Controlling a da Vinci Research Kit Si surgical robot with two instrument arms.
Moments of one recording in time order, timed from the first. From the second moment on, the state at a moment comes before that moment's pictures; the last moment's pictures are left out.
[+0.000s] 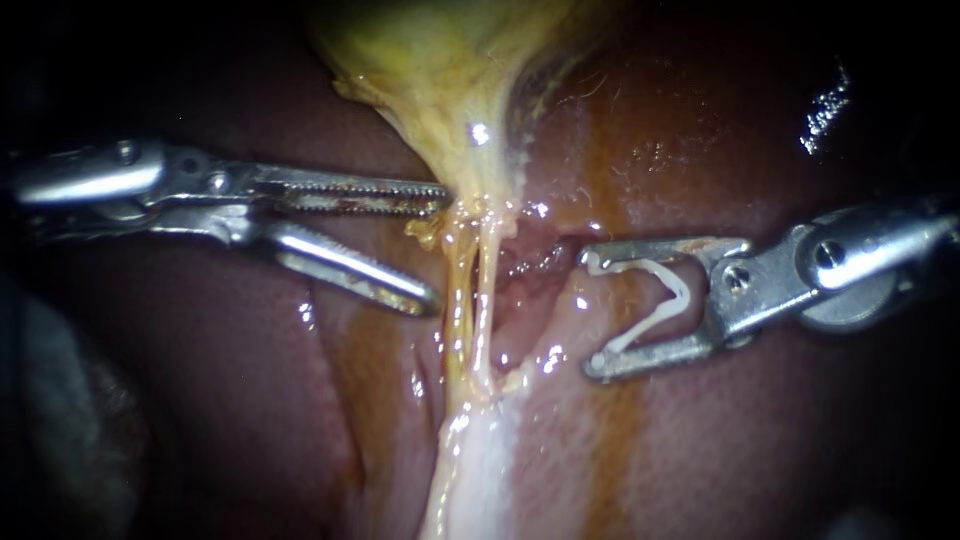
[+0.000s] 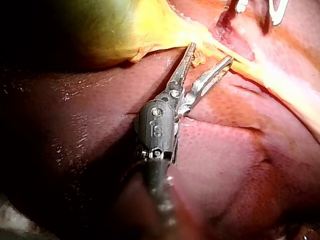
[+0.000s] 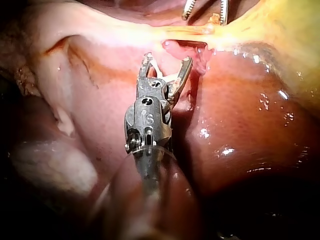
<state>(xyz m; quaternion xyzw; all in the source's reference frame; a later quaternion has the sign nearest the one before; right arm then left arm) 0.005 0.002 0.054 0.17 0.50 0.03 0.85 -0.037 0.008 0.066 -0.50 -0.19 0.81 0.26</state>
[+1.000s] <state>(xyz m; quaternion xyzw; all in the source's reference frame) 0.005 0.002 0.054 0.17 0.50 0.03 0.85 -0.035 0.009 0.063 -0.48 -0.21 0.79 0.32</state>
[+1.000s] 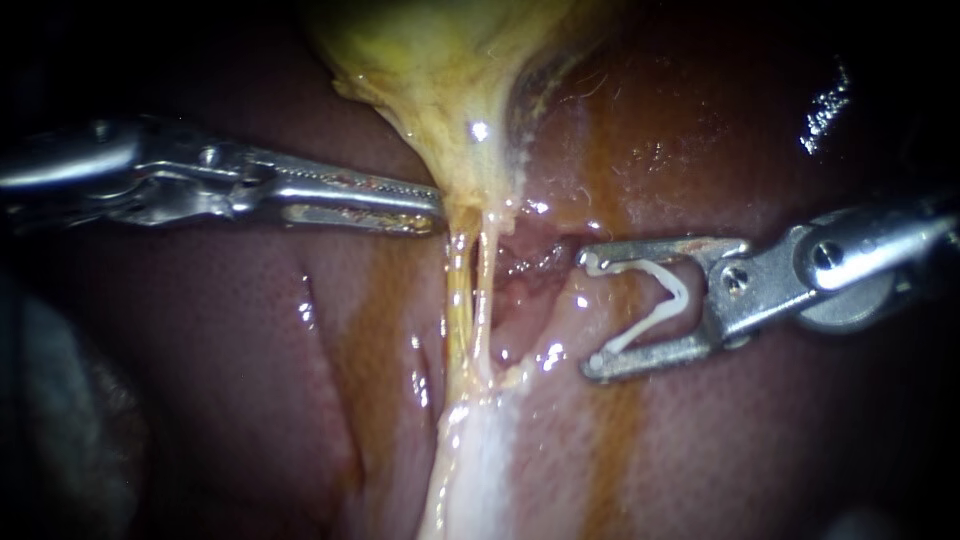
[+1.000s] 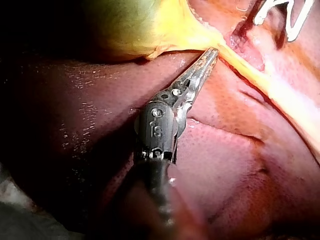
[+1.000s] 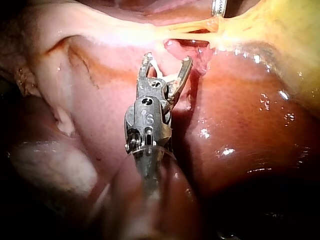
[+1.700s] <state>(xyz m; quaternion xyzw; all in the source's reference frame) 0.005 0.002 0.054 0.17 0.50 0.03 0.85 -0.032 0.012 0.056 -0.46 -0.22 0.79 0.34</state>
